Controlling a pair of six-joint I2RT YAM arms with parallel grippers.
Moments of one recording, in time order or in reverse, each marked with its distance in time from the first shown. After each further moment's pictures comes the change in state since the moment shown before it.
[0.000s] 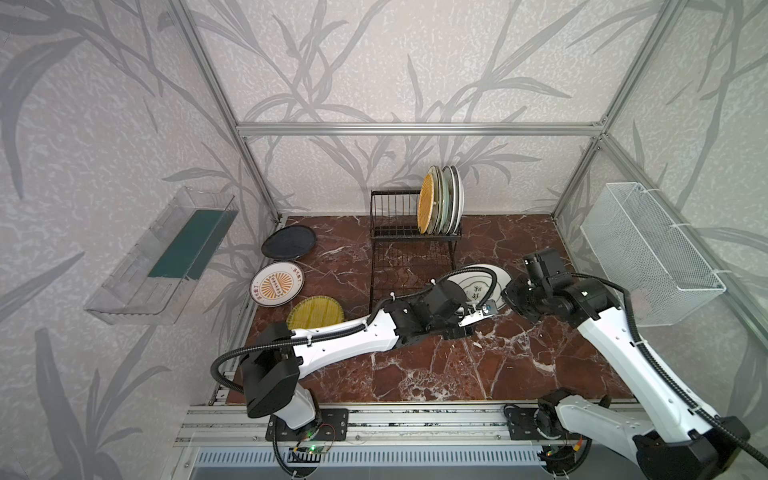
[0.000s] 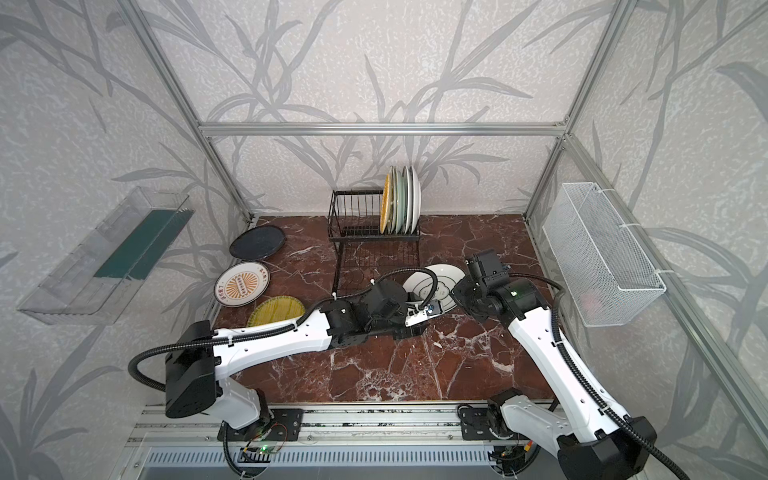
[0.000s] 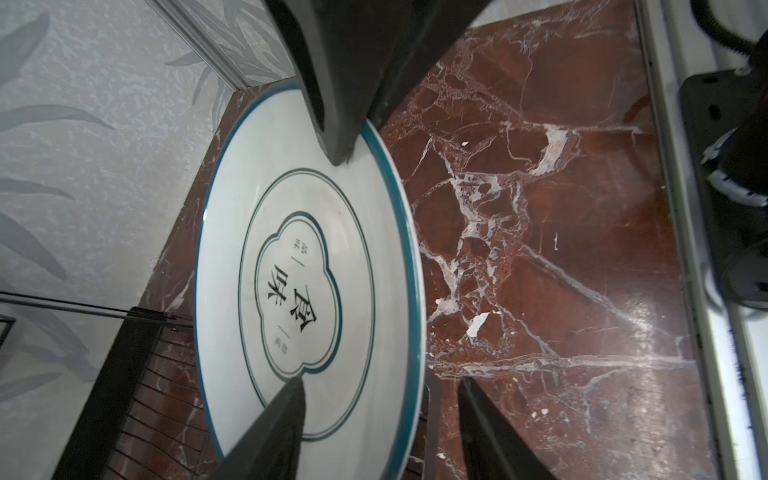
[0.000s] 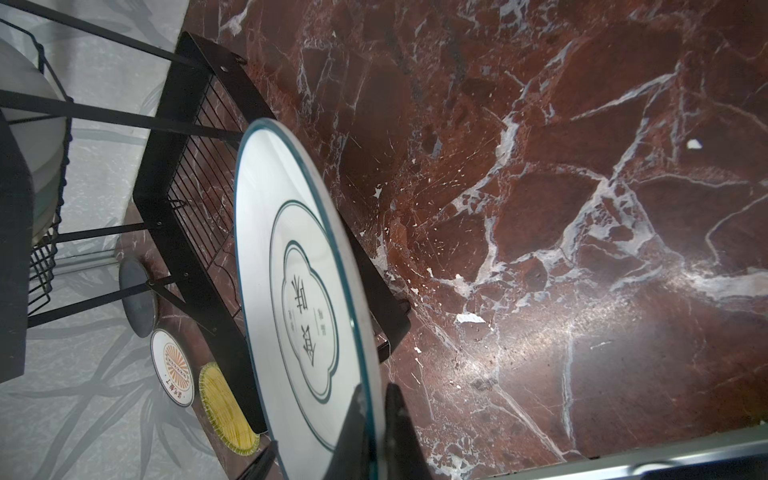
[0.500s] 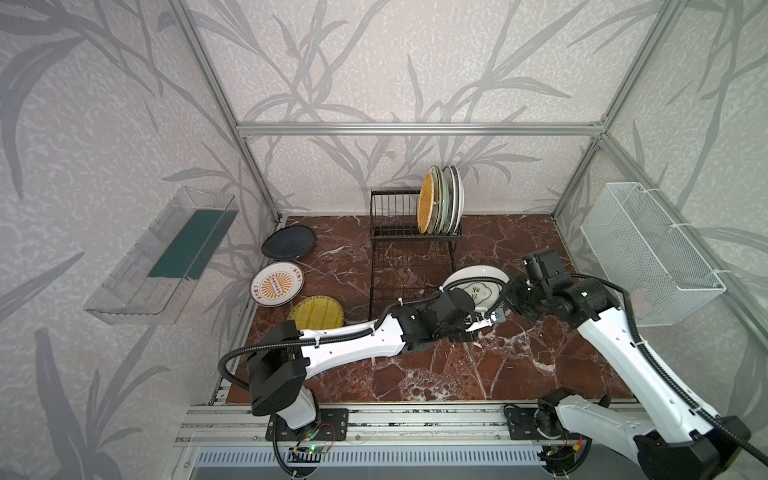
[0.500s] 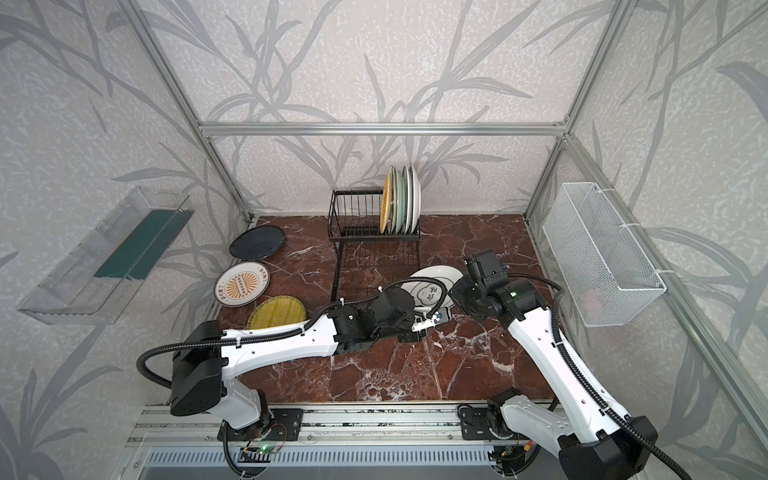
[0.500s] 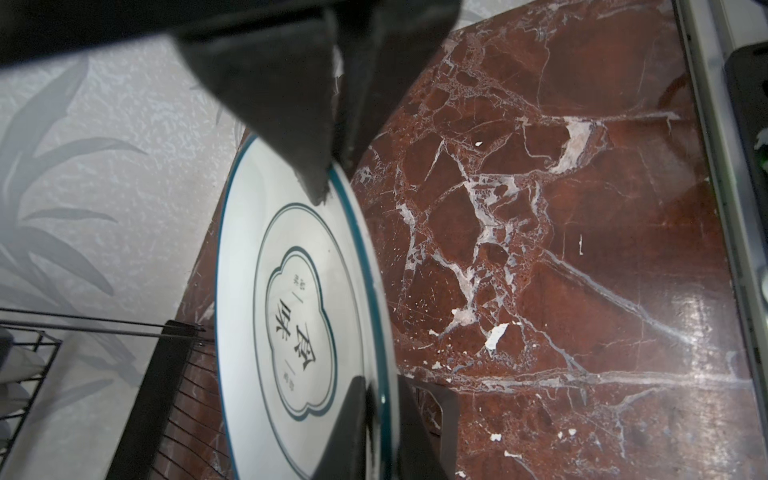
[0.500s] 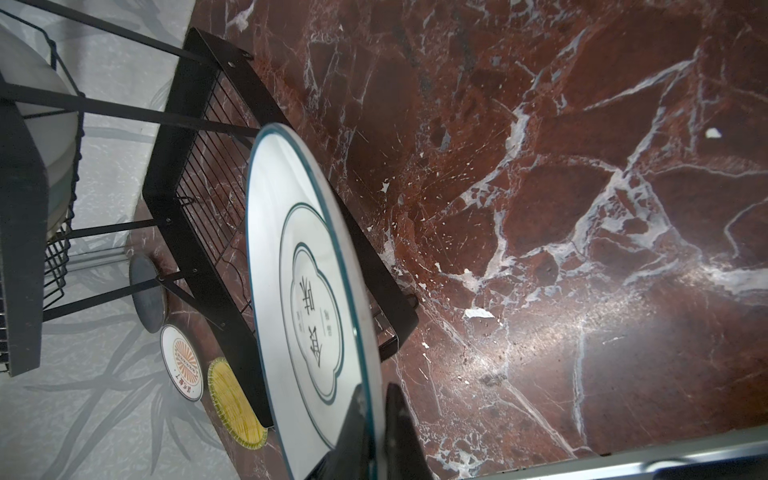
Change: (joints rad) left arm -0.050 0.020 0.009 0.031 -0.102 0.036; right arm 0.025 -0.001 0.003 0.007 0.001 0.019
